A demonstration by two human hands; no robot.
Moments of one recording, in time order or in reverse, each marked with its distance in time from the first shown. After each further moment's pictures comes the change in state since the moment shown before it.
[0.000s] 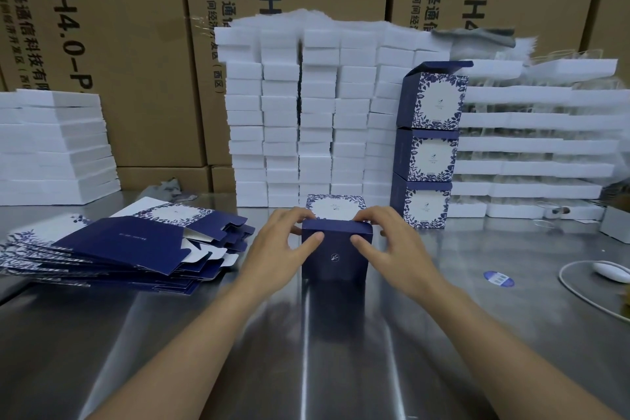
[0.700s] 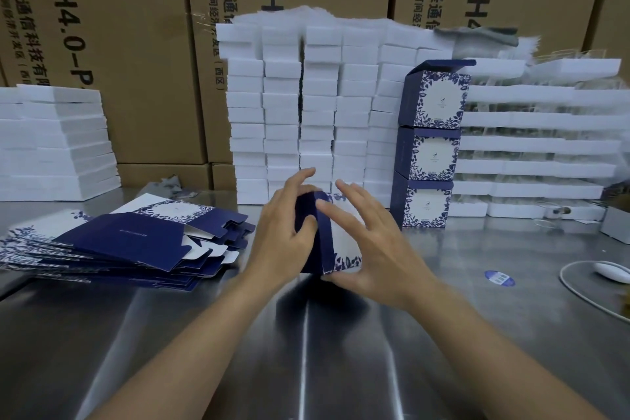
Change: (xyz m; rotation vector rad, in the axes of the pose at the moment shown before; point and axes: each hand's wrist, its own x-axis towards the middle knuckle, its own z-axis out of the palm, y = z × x) left_hand -0.006 0.048 -0.013 -0.103 0.138 0.112; right_hand -0.001 -0.019 0.013 -0.240 0.003 -0.452
